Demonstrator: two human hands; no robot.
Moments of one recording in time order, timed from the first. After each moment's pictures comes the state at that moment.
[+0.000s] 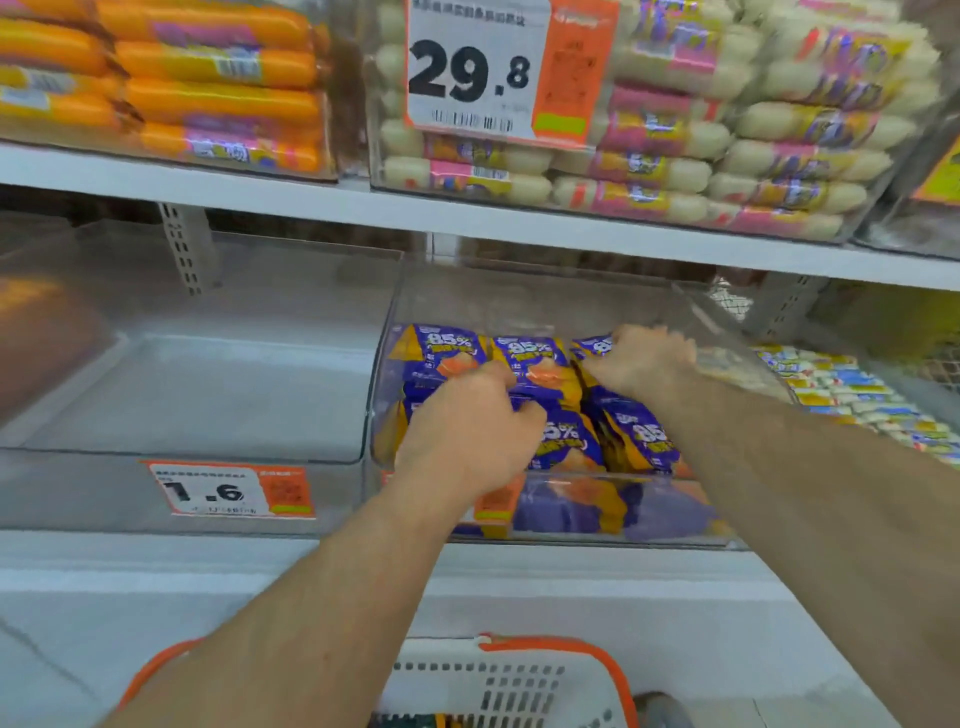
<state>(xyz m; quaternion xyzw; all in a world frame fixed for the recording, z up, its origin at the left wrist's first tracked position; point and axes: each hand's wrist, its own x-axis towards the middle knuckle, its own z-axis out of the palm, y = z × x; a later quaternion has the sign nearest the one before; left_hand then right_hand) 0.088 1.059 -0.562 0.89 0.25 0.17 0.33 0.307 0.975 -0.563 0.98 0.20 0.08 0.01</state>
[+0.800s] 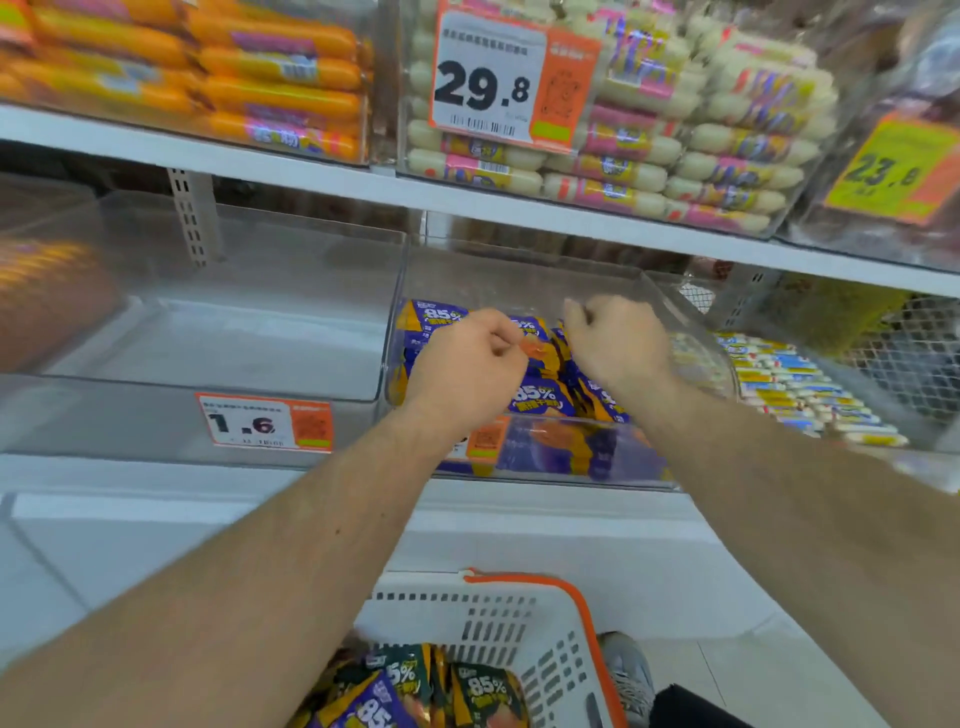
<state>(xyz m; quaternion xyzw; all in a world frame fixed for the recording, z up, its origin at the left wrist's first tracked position) 0.065 1.048 -0.549 0.83 0.19 0.29 0.44 0.203 0.947 -0.530 0.92 0.27 0.18 -0.22</state>
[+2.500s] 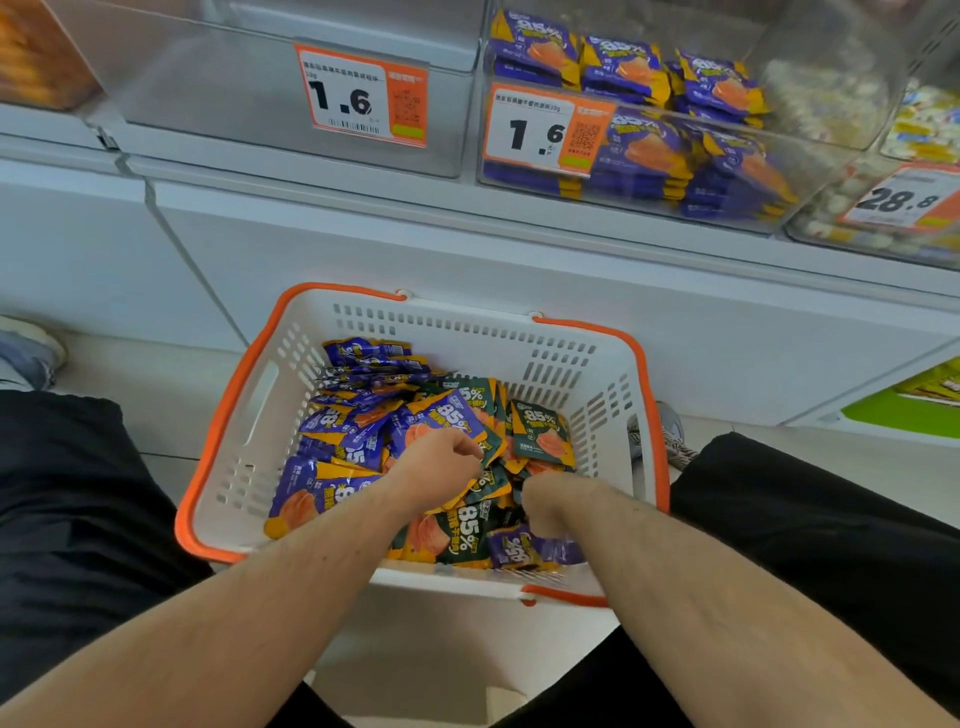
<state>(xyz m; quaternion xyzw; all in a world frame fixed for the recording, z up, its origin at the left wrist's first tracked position) -0.149 0.953 -0.791 0.76 0.37 -0.12 0.52 -0.018 0.839 -0.838 0.78 0.44 -0.37 0.25</state>
